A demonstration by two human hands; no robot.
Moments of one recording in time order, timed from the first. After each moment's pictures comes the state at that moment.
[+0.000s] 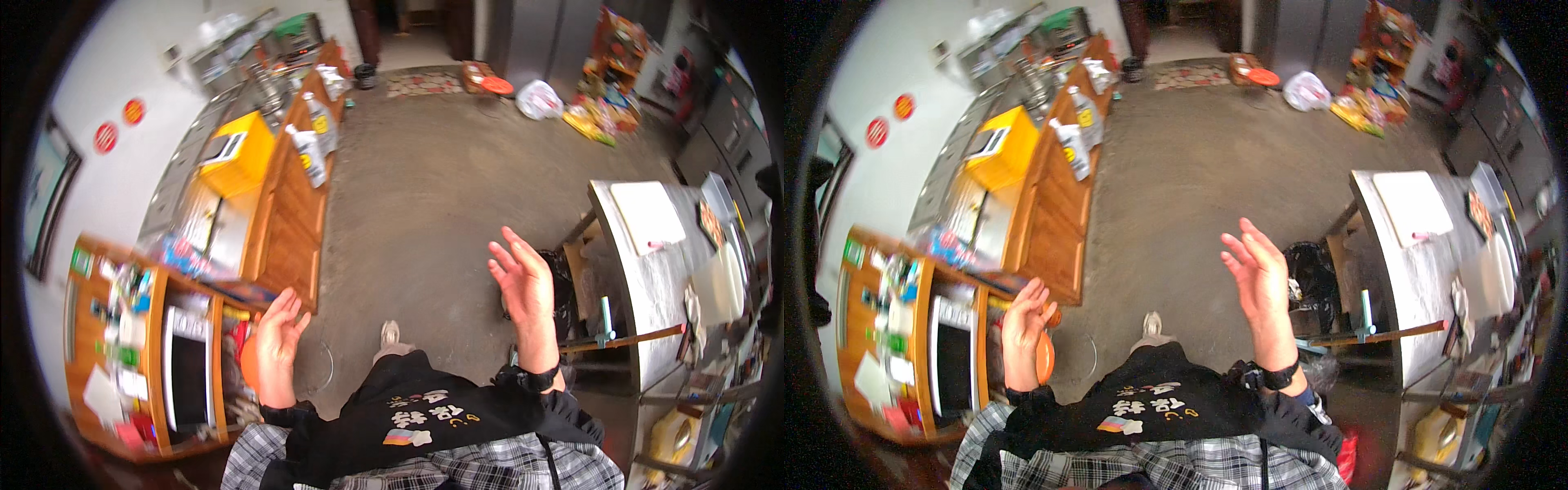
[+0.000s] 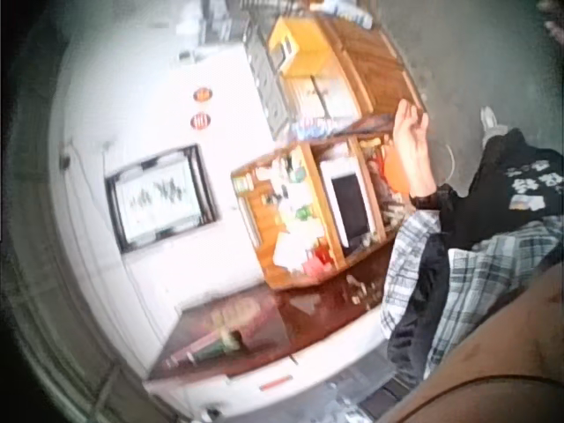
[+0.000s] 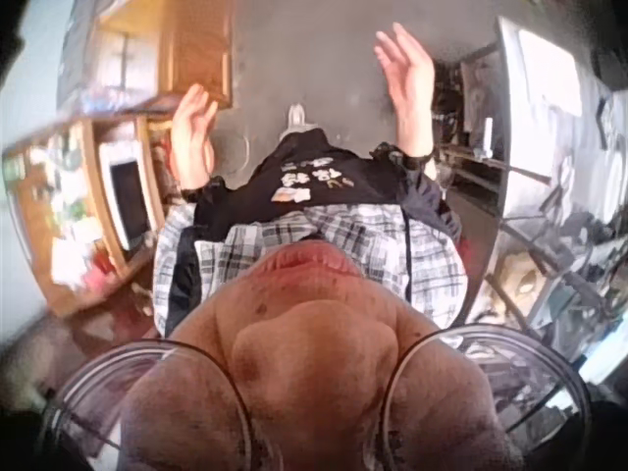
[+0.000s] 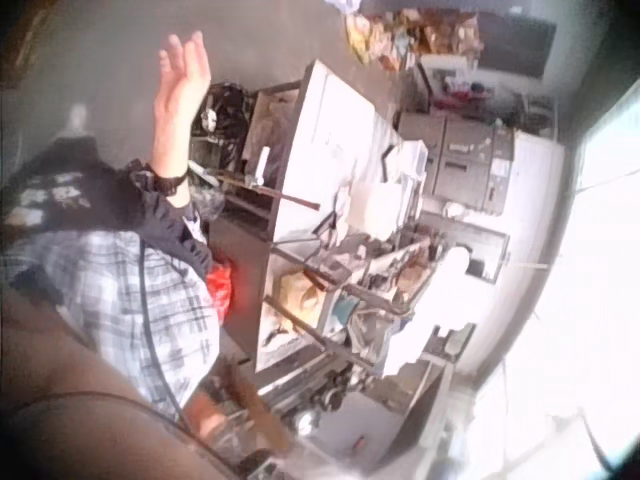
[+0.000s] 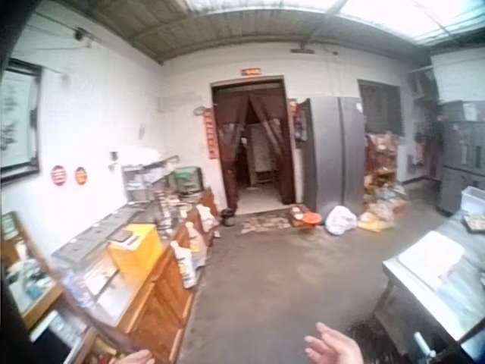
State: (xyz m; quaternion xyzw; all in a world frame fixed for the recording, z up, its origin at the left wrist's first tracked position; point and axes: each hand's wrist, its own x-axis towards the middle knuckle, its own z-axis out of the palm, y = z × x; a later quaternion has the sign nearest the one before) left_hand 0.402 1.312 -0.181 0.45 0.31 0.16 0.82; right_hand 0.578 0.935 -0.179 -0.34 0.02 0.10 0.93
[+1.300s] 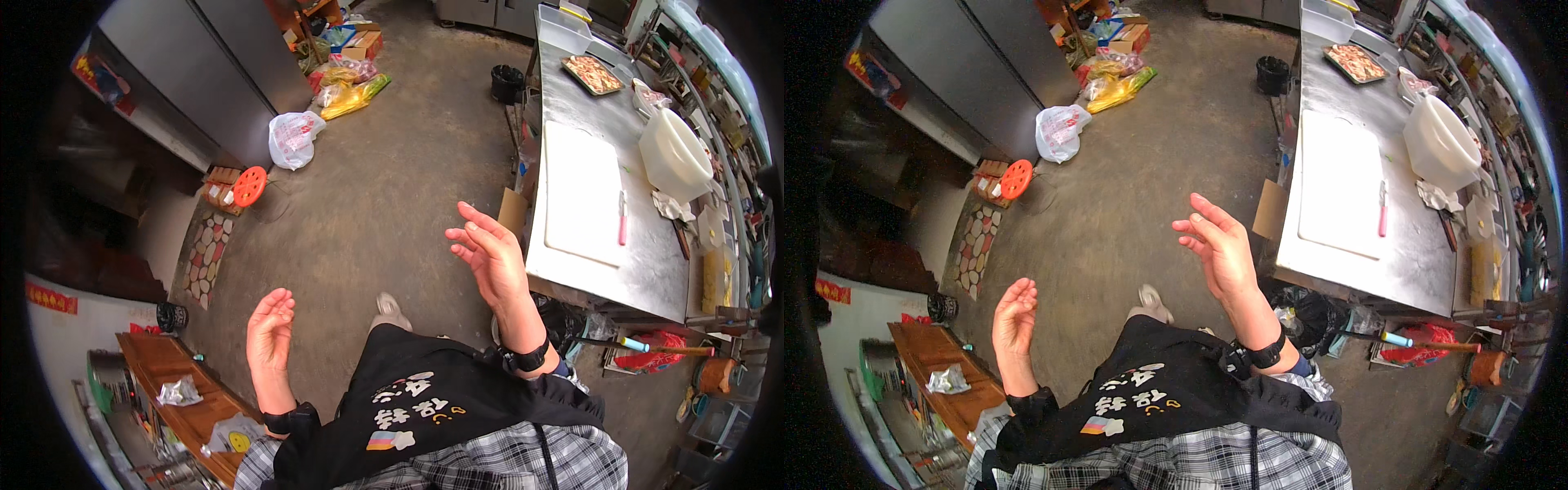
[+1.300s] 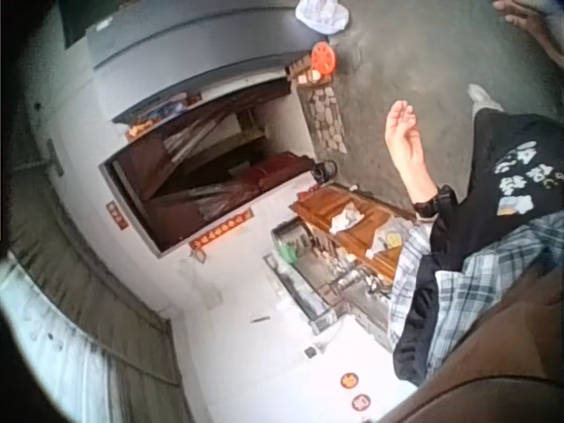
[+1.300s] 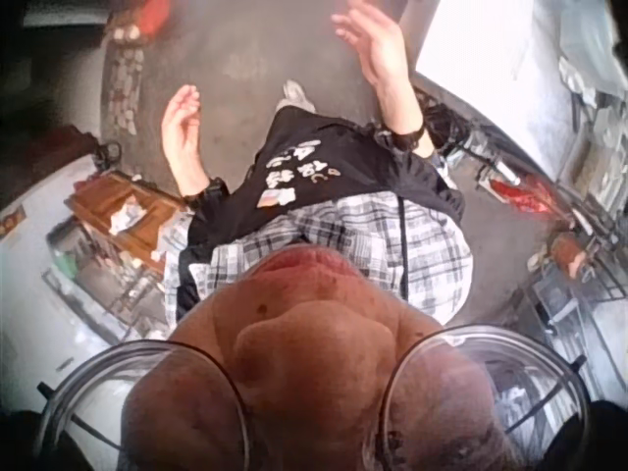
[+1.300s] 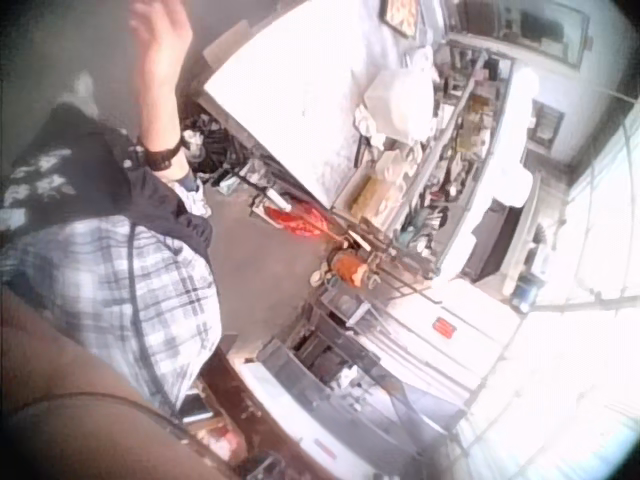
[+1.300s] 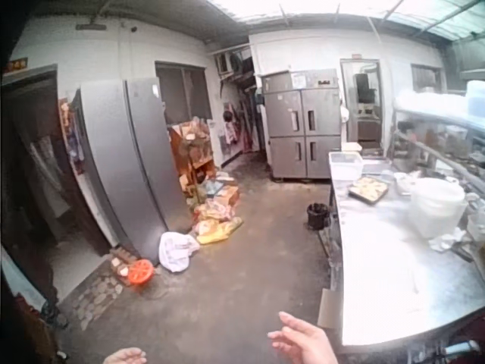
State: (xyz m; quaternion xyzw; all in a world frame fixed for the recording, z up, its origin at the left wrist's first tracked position) left_hand 1.471 1.032 -0.168 0.56 0.00 -0.31 0.77; right_hand 1.261 0.728 -0.188 -0.33 0.24 -0.30 0.86
